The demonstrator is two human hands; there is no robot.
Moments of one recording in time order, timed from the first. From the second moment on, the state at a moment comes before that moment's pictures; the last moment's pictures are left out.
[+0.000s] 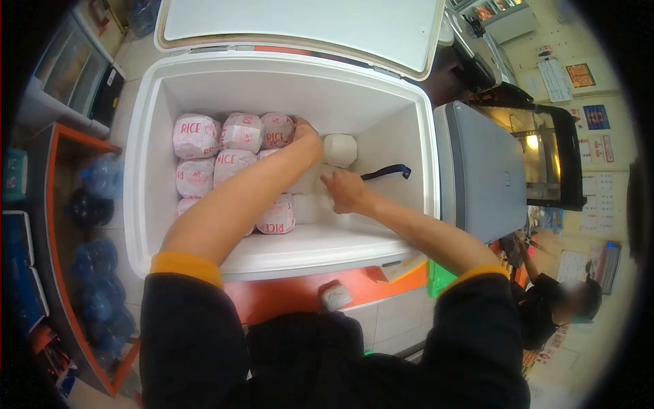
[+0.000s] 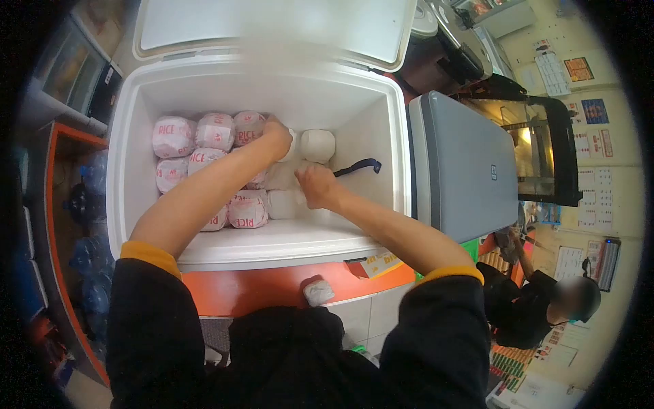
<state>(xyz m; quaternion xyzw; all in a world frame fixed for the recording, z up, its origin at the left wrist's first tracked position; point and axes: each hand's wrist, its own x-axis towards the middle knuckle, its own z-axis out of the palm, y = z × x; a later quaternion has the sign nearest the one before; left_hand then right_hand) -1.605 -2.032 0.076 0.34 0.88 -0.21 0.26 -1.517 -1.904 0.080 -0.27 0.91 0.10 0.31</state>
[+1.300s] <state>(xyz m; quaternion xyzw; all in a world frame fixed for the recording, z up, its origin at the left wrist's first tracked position) -1.577 -2.029 0.071 0.33 0.91 -0.19 0.18 -1.571 -1.879 0.046 -0.20 0.96 0.07 0.17</state>
